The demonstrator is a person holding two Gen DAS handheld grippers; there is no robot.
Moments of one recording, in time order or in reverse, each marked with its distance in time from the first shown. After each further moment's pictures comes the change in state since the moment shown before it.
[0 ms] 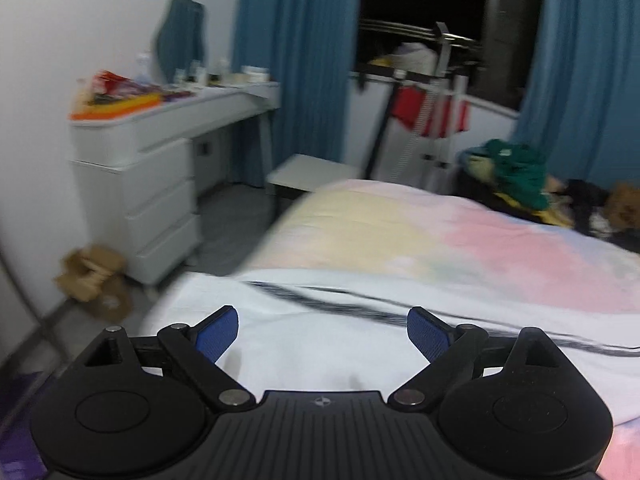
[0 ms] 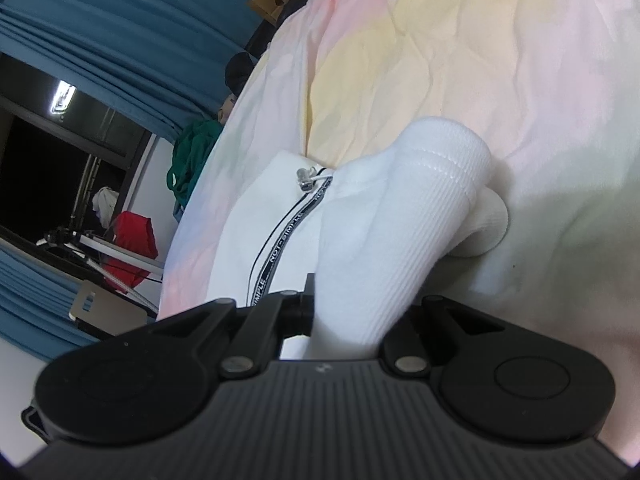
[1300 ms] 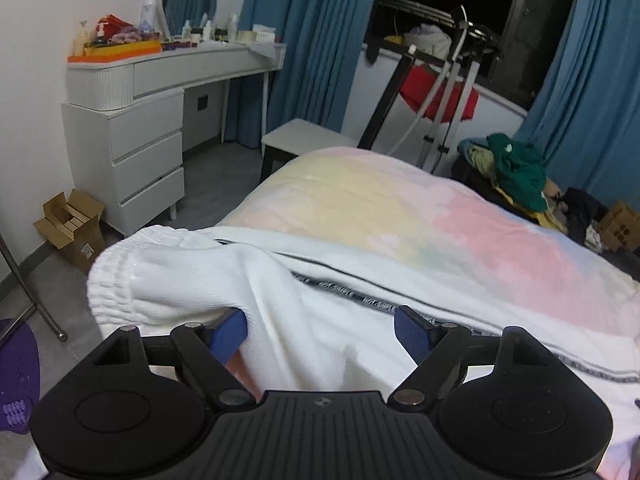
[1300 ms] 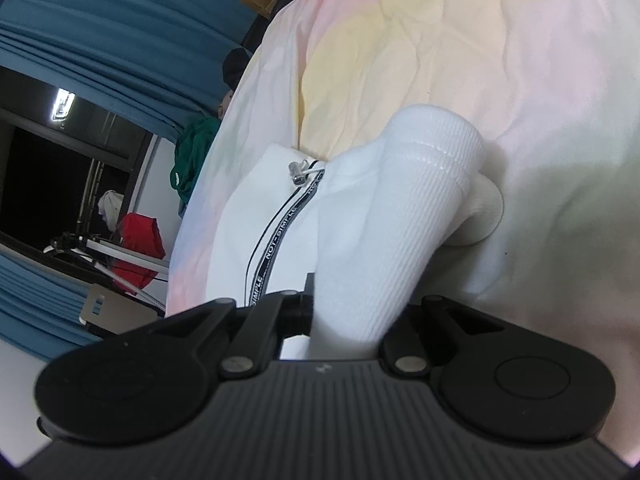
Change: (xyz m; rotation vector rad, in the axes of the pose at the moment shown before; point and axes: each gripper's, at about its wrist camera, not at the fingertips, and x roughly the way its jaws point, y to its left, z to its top) left arm 0.037 0.014 -0.016 -0.124 0.073 0.019; right arm 0.007 -0.013 0.001 0.052 0.032 0.027
